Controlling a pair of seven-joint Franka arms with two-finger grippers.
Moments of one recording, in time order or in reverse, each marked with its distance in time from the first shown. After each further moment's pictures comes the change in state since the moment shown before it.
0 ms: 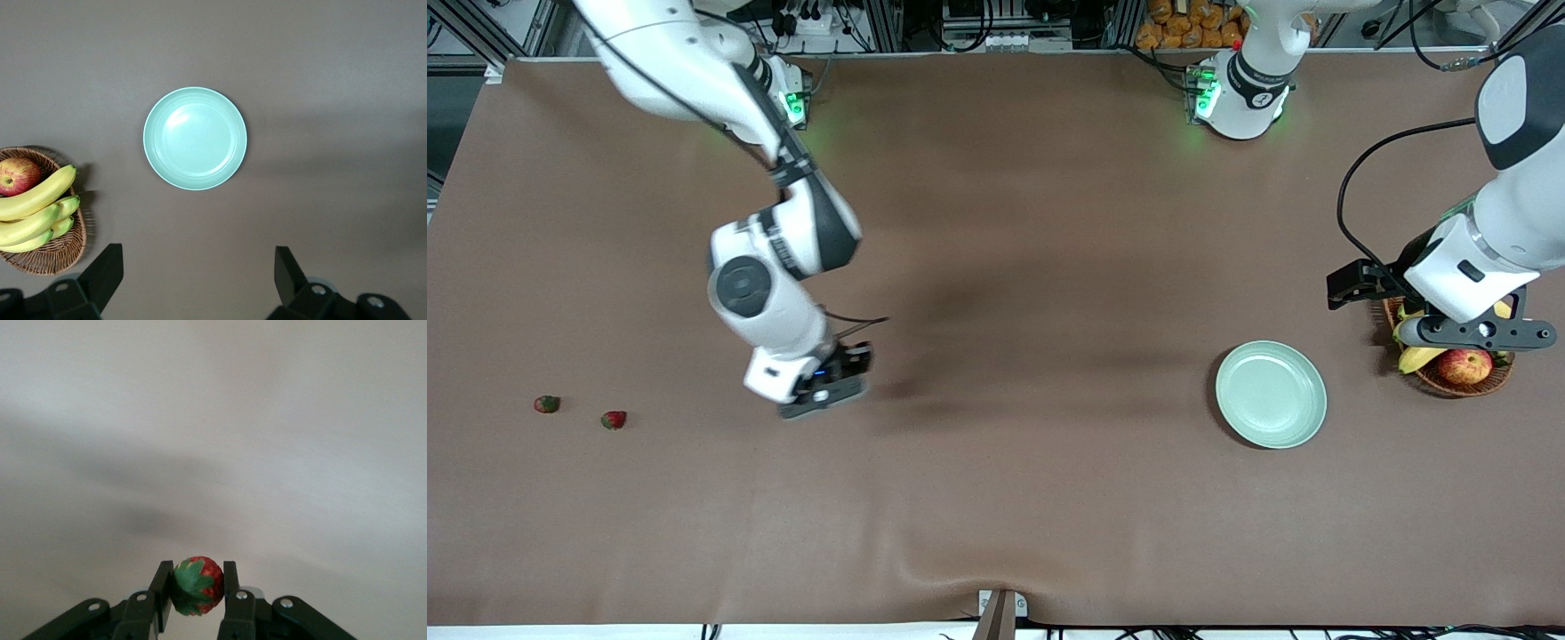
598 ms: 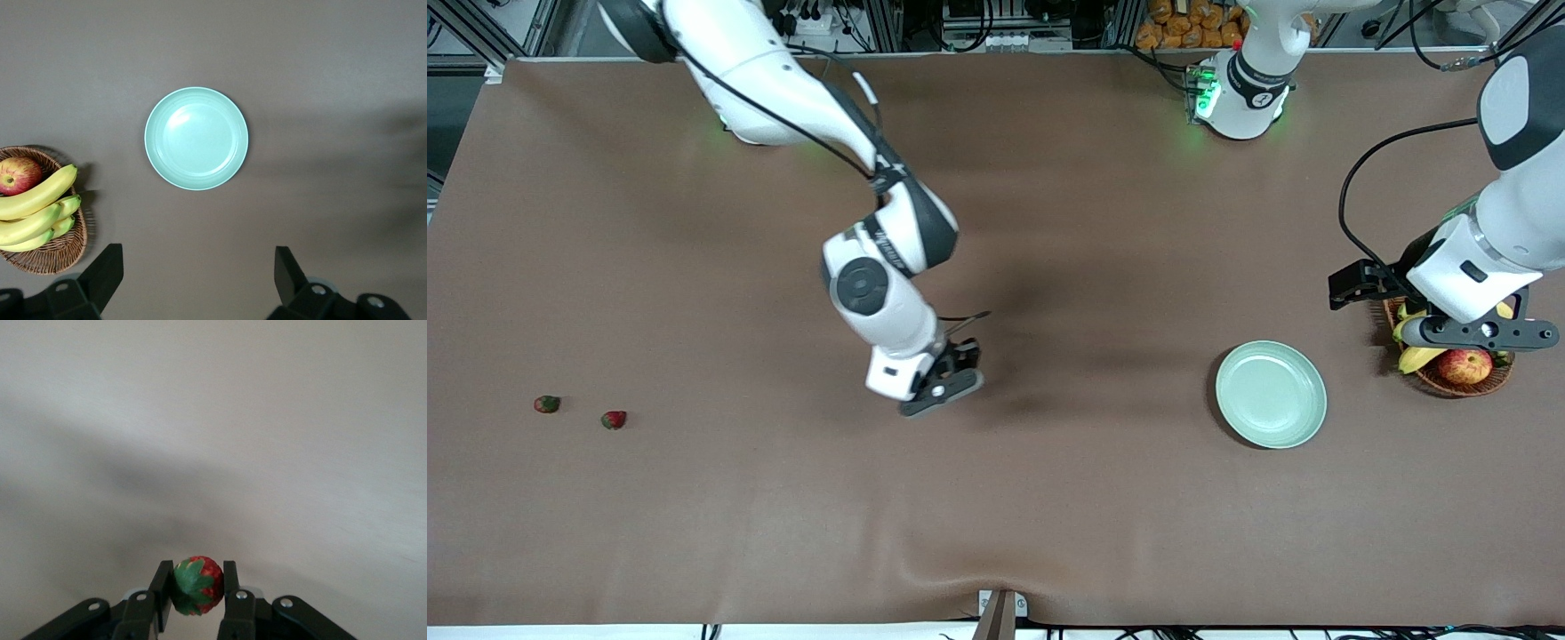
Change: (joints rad) left arm 0.004 0.000 0.000 0.000 0.000 0.000 0.000; right arm 0.178 0.233 0.001 0.242 0.112 0.116 0.067
